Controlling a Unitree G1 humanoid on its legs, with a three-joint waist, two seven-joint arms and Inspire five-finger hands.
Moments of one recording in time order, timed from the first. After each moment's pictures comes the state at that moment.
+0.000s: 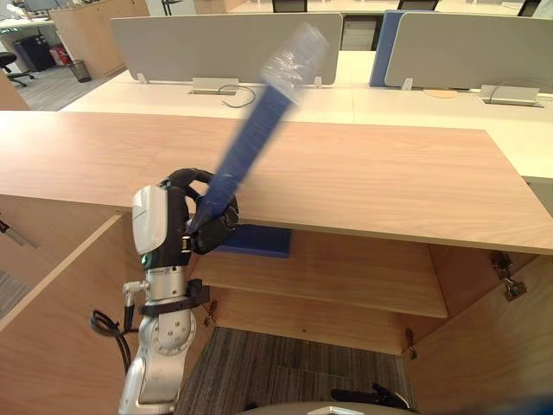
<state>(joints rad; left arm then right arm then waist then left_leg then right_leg) 0.24 0.12 0.05 -0.44 0.50 -0.15 0.34 0.04 -0.07 -0.14 1.23 0.06 -0.03 0.01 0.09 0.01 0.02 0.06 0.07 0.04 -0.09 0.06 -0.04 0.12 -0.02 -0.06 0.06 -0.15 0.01</state>
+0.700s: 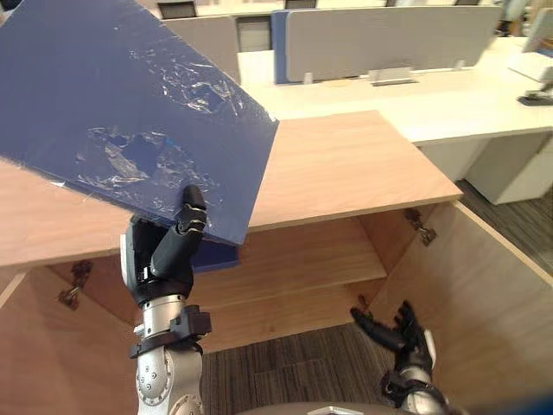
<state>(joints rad) 0.42 -0.02 -0.06 -0.62 -0.44 -0.17 0.18 0.47 0.10 -0.12 -0.03 0.12 -0.06 -0.19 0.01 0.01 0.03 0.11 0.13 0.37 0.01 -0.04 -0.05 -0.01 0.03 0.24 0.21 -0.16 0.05</state>
